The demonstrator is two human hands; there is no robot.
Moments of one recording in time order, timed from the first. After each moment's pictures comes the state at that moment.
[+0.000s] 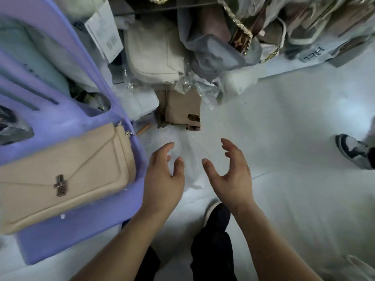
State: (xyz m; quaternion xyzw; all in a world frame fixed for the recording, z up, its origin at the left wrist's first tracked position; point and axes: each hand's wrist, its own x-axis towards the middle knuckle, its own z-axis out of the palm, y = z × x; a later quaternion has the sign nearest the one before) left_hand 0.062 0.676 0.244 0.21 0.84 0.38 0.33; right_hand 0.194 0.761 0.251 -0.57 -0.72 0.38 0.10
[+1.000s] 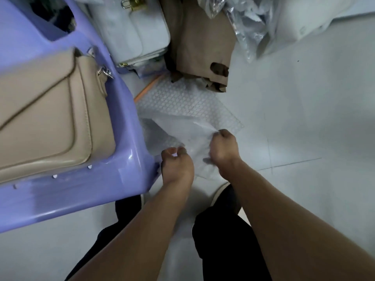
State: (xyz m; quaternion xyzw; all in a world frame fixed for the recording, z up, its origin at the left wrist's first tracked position) left_hand 0.111 0.694 0.102 -0.21 0.81 0.31 0.45; right_hand 0.167 0.784 0.068 -0.67 -0.44 0.60 -0.08
